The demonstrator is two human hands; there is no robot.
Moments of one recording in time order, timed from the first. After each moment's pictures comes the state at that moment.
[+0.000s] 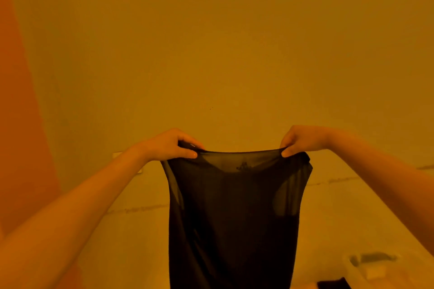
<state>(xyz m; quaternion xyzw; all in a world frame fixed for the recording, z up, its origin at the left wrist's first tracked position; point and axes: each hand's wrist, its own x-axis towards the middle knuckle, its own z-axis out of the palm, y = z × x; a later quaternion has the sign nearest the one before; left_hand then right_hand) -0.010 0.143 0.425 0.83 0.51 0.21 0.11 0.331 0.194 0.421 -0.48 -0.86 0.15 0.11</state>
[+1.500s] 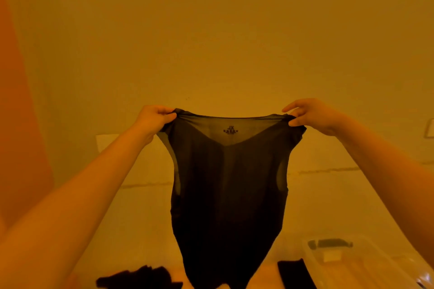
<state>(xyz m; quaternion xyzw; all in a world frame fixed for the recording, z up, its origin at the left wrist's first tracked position) 0.087 0.126 0.418 0.54 0.55 0.60 0.21 0.448 0.154 0.434 -0.51 -0.74 0.24 0.38</state>
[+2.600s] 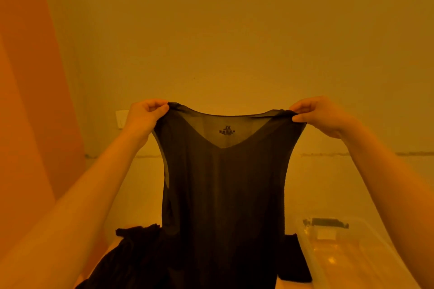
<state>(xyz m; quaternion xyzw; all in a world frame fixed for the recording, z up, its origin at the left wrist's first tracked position) 0.136 0.031 0.370 0.50 0.52 0.67 0.18 0.499 0.111 0.386 -0.40 -0.75 0.33 0.41</state>
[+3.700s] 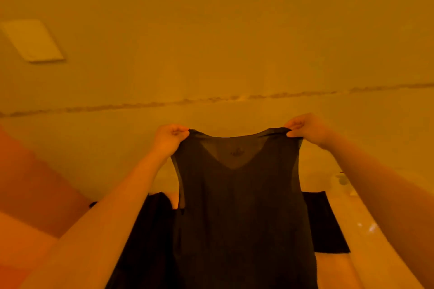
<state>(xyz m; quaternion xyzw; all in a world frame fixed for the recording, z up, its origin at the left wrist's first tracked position) 0.078 0.265 0.118 0.47 0.71 0.42 0.33 0.408 0.343 0.128 -0.62 -0.64 0.39 0.22</state>
